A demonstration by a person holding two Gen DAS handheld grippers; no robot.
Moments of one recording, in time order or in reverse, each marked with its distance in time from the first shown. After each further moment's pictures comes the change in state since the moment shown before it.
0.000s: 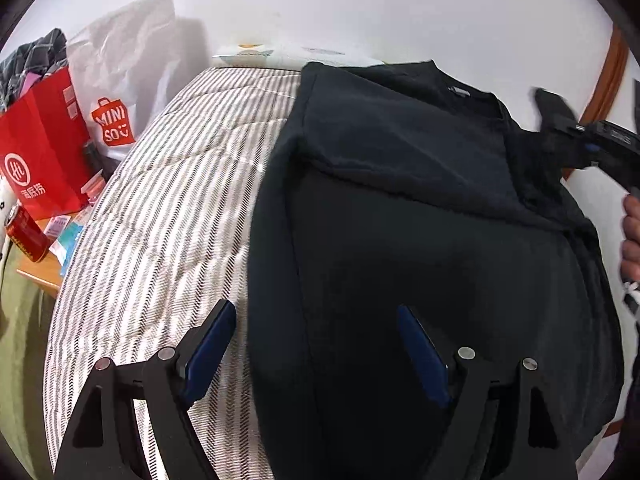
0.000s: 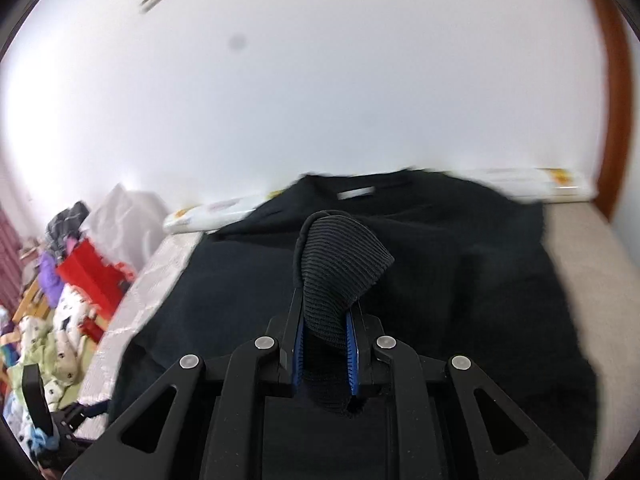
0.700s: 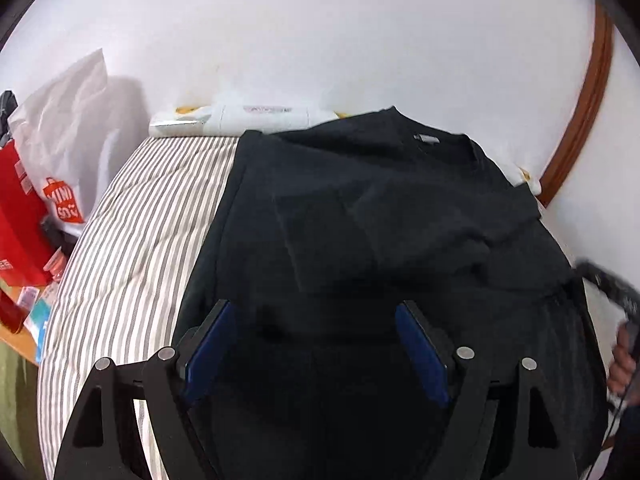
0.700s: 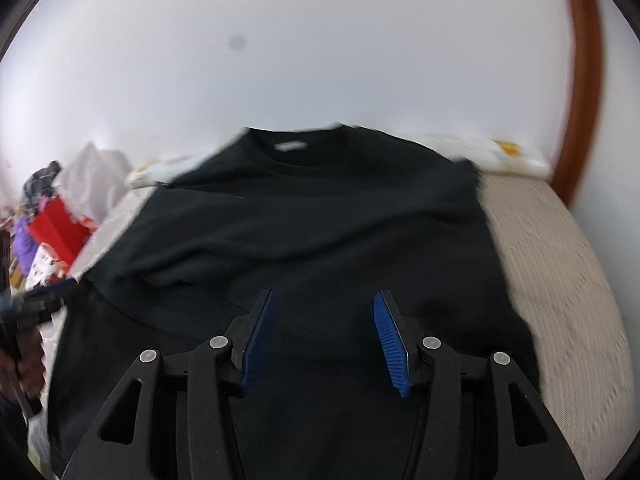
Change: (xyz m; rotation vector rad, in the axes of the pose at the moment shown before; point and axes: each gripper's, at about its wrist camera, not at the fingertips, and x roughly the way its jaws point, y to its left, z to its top) left arm 0.022 -0.055 0.084 0.061 -0.106 -0.073; right arm -0.044 -0.084 -0.047 -0.047 0.066 -0.162
